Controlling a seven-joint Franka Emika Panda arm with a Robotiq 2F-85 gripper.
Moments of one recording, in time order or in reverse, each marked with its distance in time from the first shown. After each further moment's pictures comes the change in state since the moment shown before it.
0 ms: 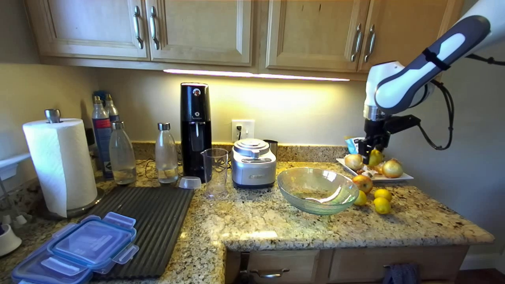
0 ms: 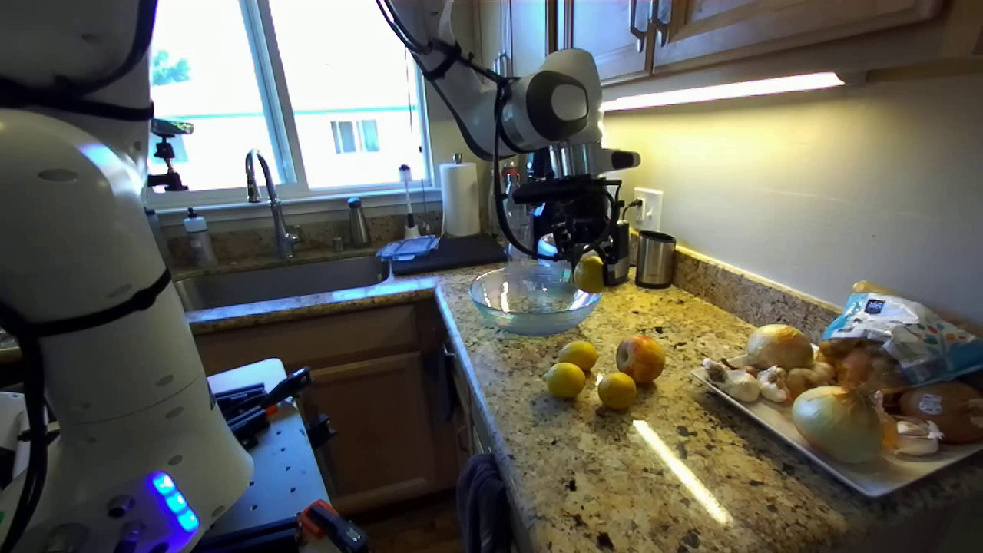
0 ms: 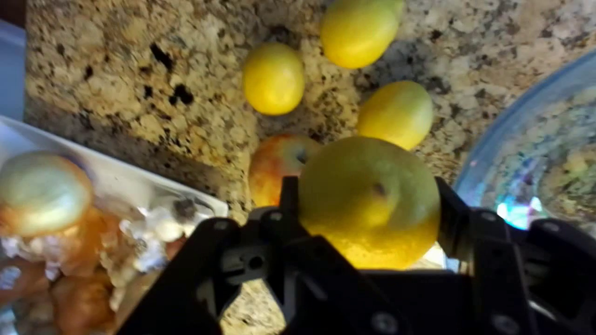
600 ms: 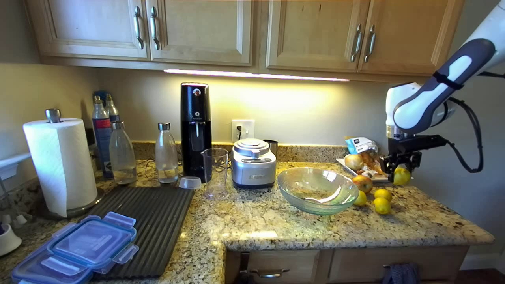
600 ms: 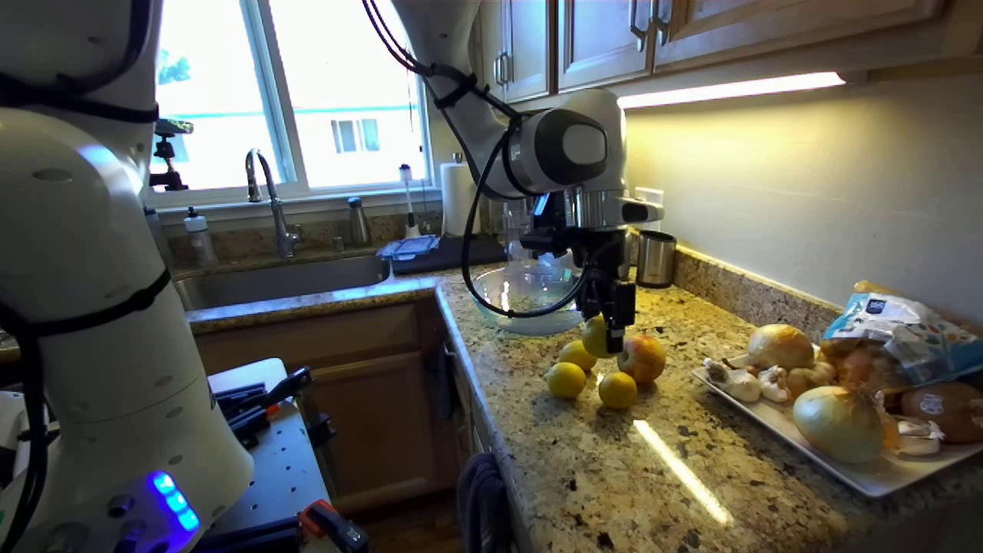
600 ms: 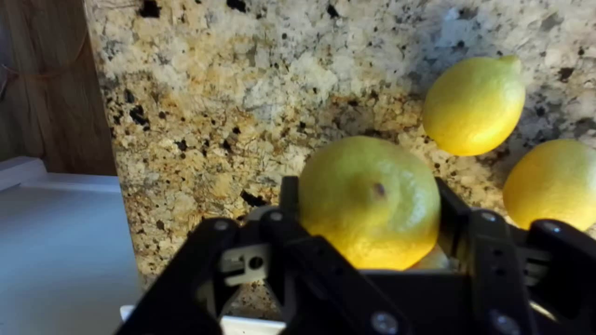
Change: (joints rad) arm -0.016 0.042 -0.120 -0.115 -0.023 0.055 0.298
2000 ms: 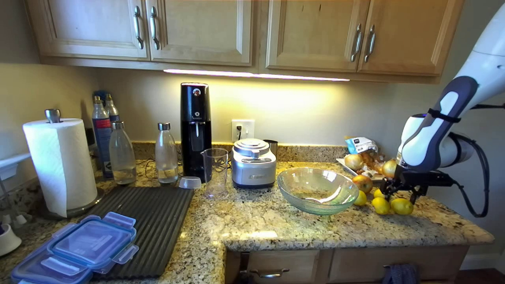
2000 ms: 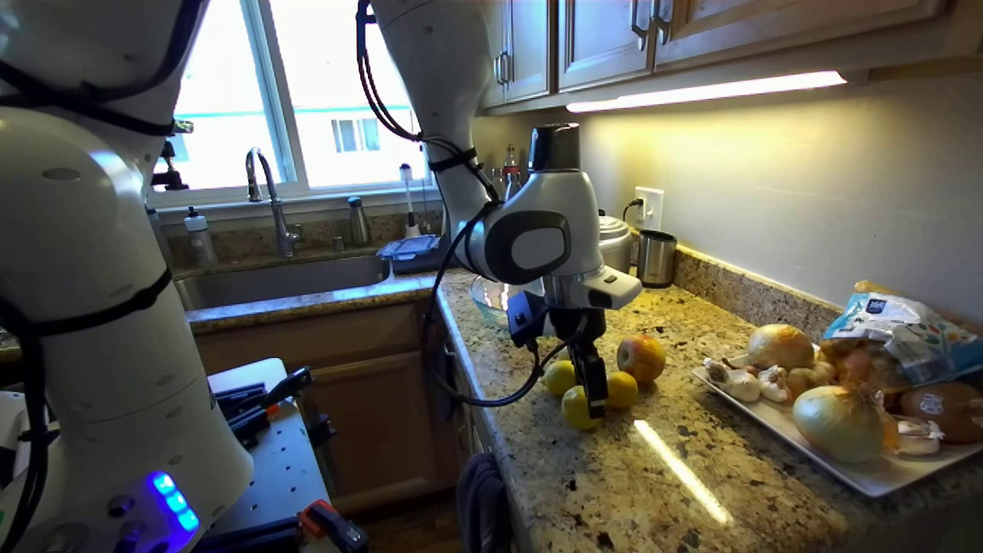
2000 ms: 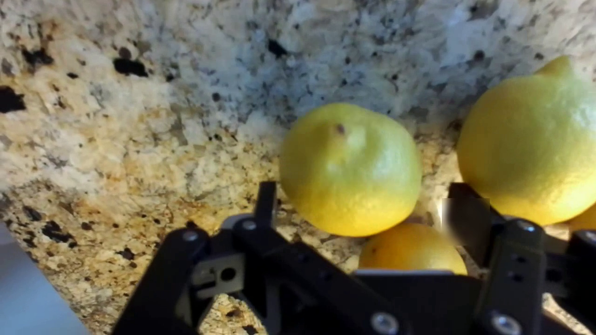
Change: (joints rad) arm 0.034 0.153 -0.050 -0.179 0.236 0.495 0.031
